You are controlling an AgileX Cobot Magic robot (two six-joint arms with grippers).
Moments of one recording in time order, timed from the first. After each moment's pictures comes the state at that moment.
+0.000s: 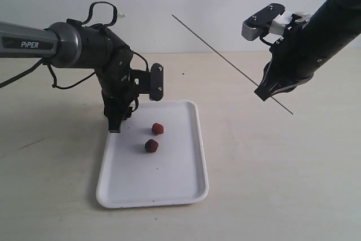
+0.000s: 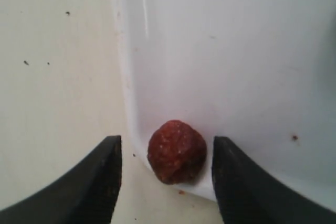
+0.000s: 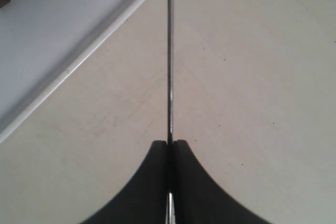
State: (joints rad) left arm -0.53 2.28 -1.62 0.38 0.69 0.82; right arm 0.09 1.74 -1.22 0.32 0.79 -0.76
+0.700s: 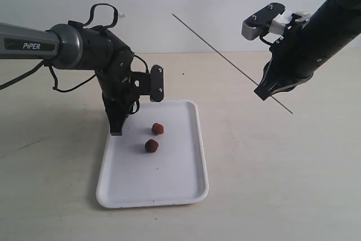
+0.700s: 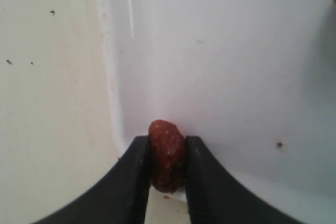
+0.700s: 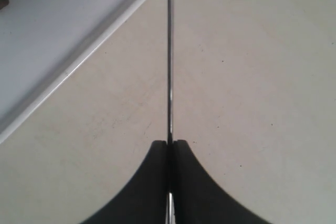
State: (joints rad) left arm -0.53 2.29 -1.62 0.36 0.70 0.80; right arm 0.09 1.74 -1.22 0.32 0.78 -0.76
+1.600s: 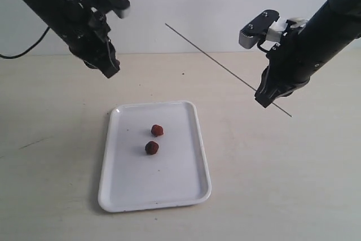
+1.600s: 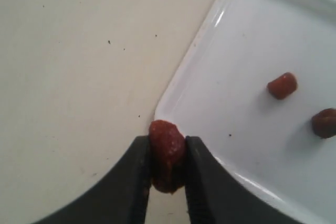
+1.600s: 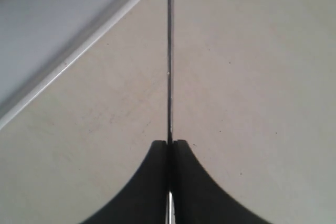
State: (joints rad) left arm -0.36 1.97 -1.62 -0.20 0.86 0.78; right arm 0.09 1.78 -1.22 0.33 0.77 -0.85
